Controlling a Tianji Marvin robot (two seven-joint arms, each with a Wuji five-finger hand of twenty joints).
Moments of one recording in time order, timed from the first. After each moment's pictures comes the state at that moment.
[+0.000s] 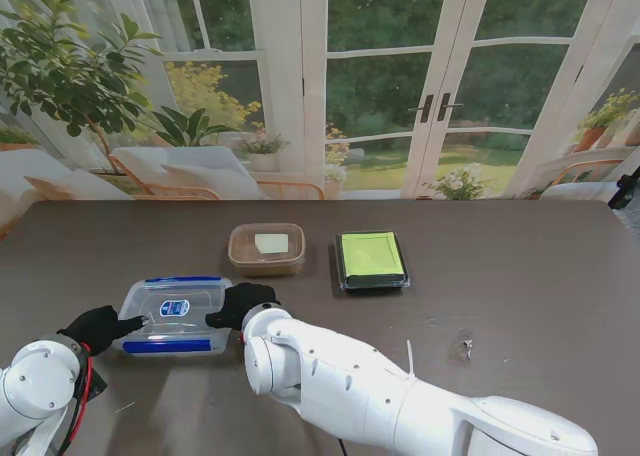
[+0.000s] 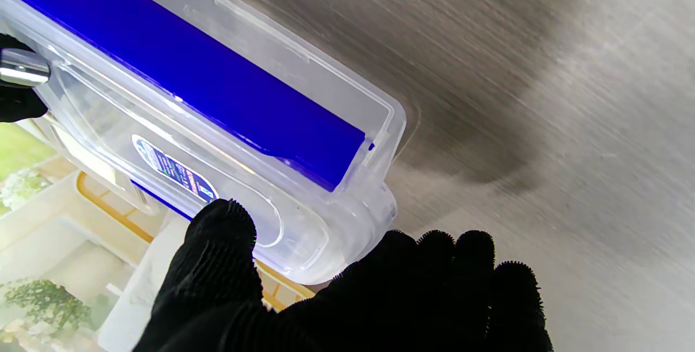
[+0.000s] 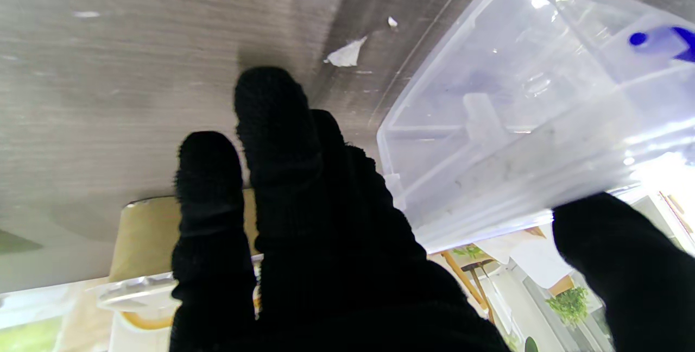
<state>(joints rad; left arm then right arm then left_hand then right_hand) 1.83 -1.05 -1.66 -1.76 0.57 0.38 -0.33 -0.88 -1.59 0.24 -0.96 -0.41 0.47 -0.15 0.92 -0.02 -0.02 -0.01 0.64 0.64 0.05 0.25 0.56 0.60 0.11 0.51 0.33 0.45 0.21 0.61 0.04 0.35 0.28 0.94 0.05 -0.33 0.99 -0.09 0.70 0.41 0.62 0.18 1.02 0.27 0.67 0.53 1.19 0.18 0.82 0.58 0.56 0.33 1.24 0.46</state>
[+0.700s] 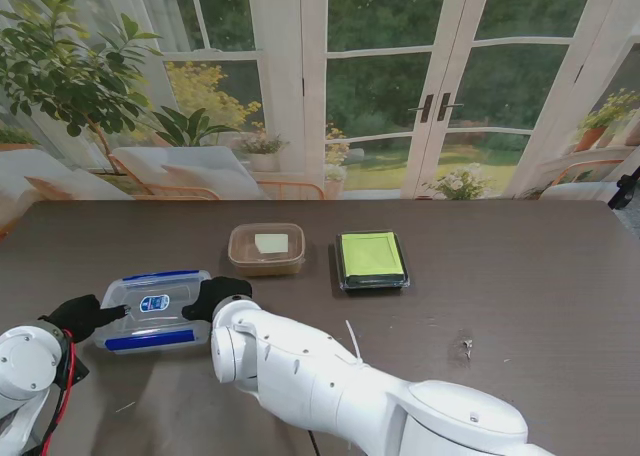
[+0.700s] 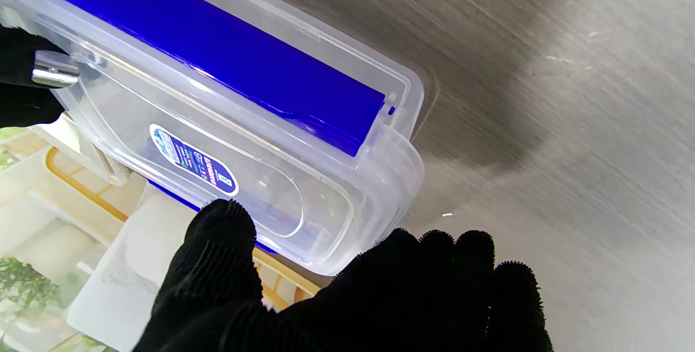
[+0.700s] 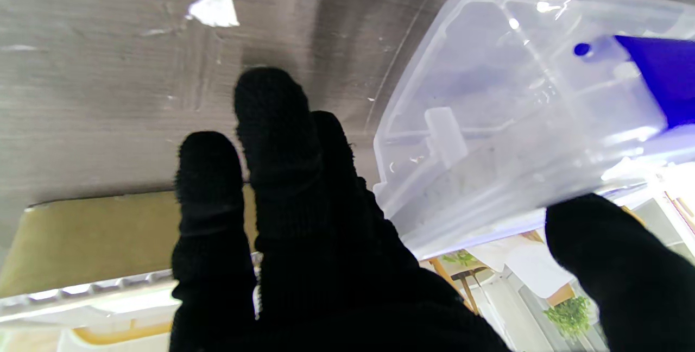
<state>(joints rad) 1.77 -1.03 -1.70 -1.70 0.58 0.36 -0.38 -0.81 -1.83 0.22 -0.62 -0.35 0.41 -0.19 0.92 -0.02 -0.02 -0.01 0.63 0.64 0.07 0.24 0.56 0.60 0.11 0.51 0.34 0.45 0.21 0.61 0.04 0.35 0.28 0.94 0.06 -0.30 1.01 -0.09 0.57 0.50 0.59 0.18 1.00 0.26 0.67 0.52 1.19 0.18 0.83 0.57 0.56 0.33 1.24 0.46</state>
